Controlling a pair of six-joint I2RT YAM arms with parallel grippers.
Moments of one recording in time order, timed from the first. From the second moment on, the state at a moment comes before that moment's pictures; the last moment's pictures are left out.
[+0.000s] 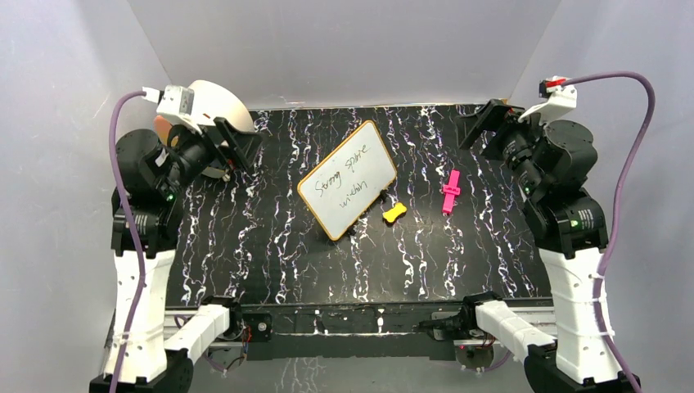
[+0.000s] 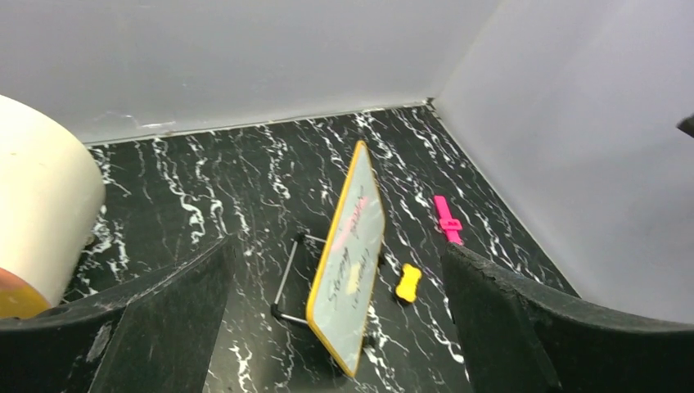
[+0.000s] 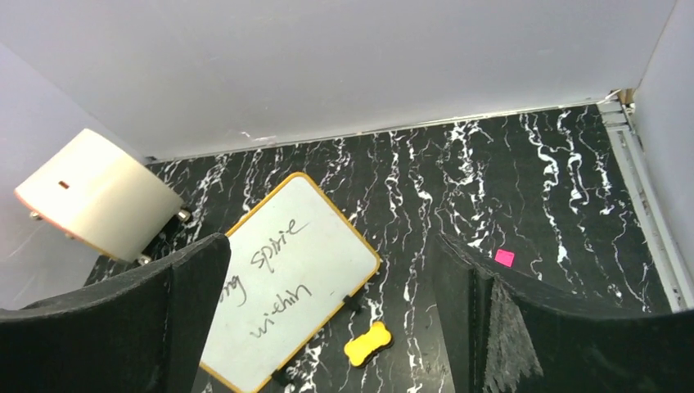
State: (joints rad) left arm -0.09 0.95 1.44 -0.57 0.40 -0.29; right arm 0.17 0.94 1.51 -0.63 0.02 0.31
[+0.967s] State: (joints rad) left arm -0.10 0.73 1.04 -0.45 0.63 -0.44; right arm 0.13 0.88 1.05 -0.72 -0.23 0.37
